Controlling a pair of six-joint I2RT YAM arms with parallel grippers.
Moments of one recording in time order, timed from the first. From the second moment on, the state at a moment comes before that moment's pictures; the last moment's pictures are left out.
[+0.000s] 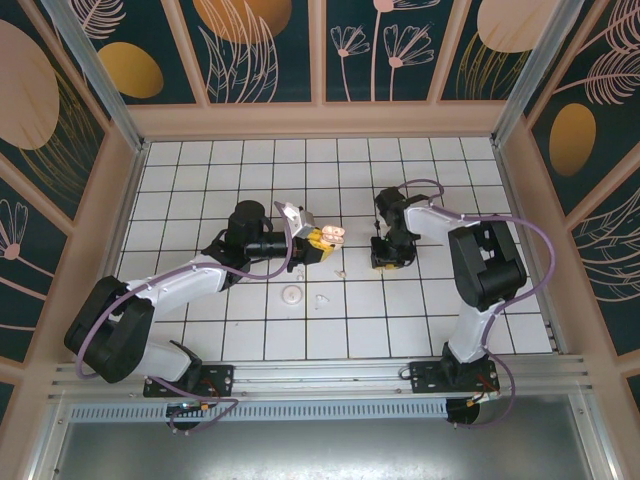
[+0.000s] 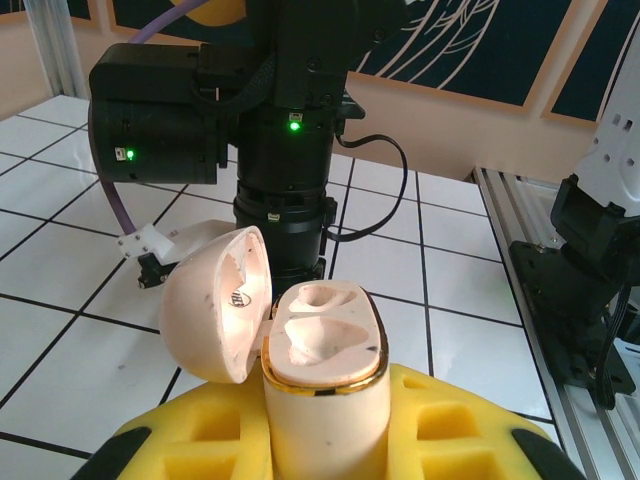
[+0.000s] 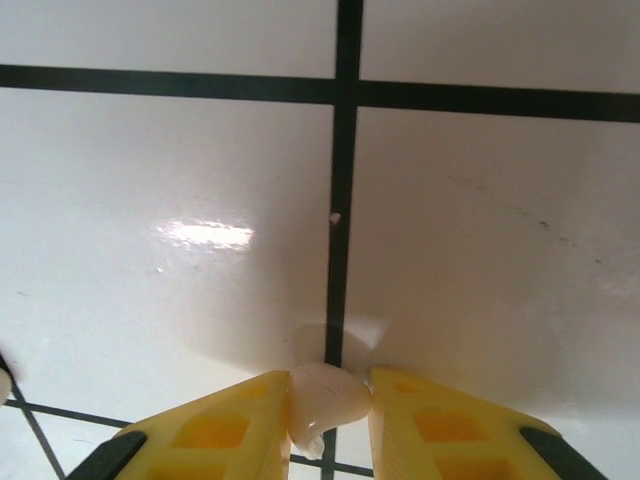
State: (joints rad) left arm -0.61 1.42 0.72 0.41 0.83 0.05; right arm 0.41 1.82 1.12 -0.83 -0.20 0.31
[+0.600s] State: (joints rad) left arm -0.61 1.43 0.71 0.49 0.76 0.04; right arm 0.41 1.59 1.03 -0.63 -0.22 0.37
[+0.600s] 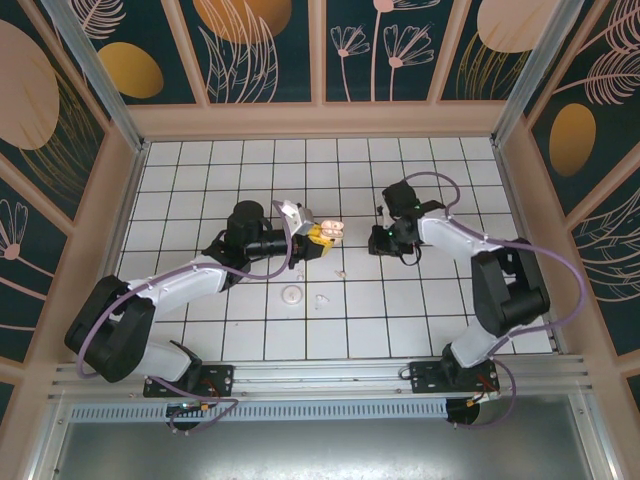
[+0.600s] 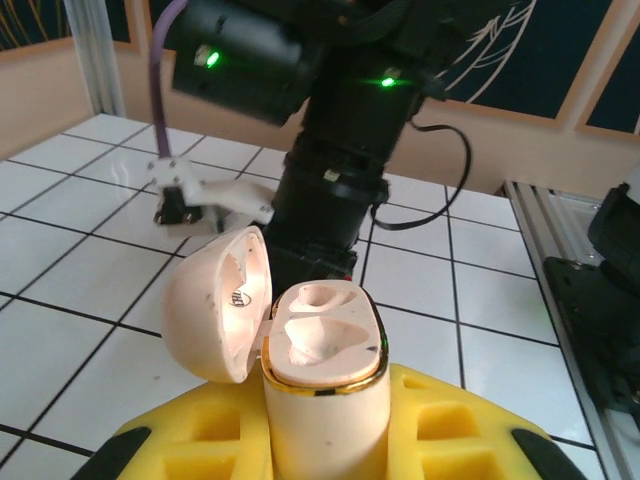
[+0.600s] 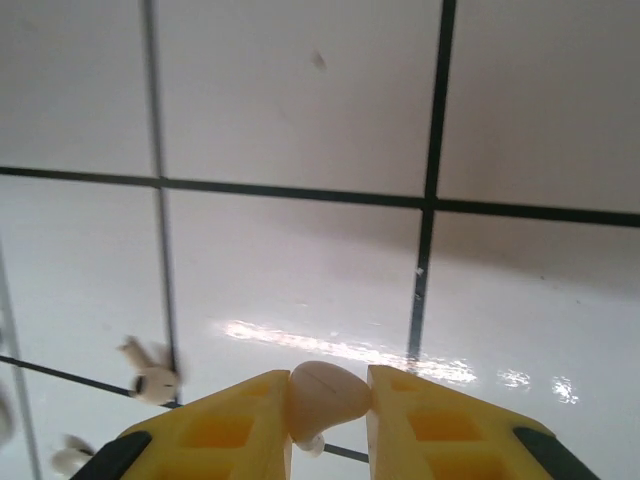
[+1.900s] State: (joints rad) left arm -0.61 1.55 0.69 0.86 0.67 -0.05; right arm 0.58 1.12 0.85 -0.05 -0.34 0.38
